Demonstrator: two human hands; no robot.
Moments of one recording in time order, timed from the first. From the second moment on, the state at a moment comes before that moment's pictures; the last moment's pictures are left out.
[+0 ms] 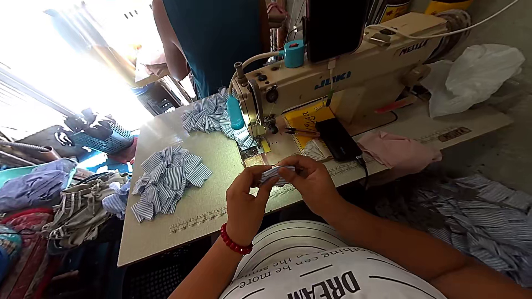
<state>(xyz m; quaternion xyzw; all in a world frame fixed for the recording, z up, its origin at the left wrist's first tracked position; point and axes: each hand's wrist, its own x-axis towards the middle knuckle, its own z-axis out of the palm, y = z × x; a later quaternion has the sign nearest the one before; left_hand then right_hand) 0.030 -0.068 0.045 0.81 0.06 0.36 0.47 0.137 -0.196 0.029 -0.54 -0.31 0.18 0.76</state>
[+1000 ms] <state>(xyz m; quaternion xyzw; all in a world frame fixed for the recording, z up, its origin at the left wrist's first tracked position) 0.077 0.007 0.009 0.91 0.32 0.06 0.26 0.188 -0.122 -0.010 -0.82 -0.38 0.12 0.41</state>
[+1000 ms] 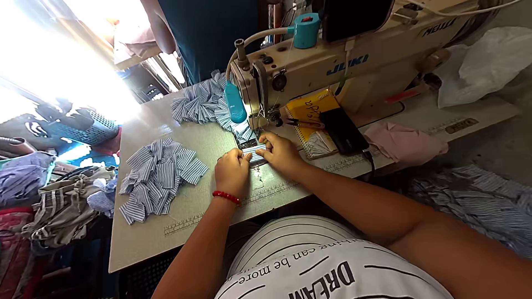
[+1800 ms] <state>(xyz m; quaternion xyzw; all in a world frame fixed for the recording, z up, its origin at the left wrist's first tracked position) 0.094 0.022 -0.031 0.98 0.07 0.17 0.12 0.178 -0.146 -0.023 -0.86 -0.47 0.02 0.19</state>
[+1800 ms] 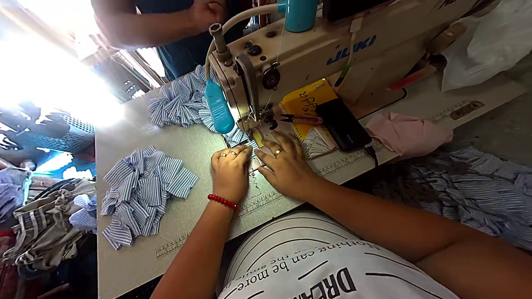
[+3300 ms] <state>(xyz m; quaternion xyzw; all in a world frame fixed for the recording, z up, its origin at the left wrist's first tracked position) 0.118 0.050 -0.023 0.98 0.12 0.10 0.10 0.175 -0.139 -0.018 -0.88 -0.44 0.08 0.12</state>
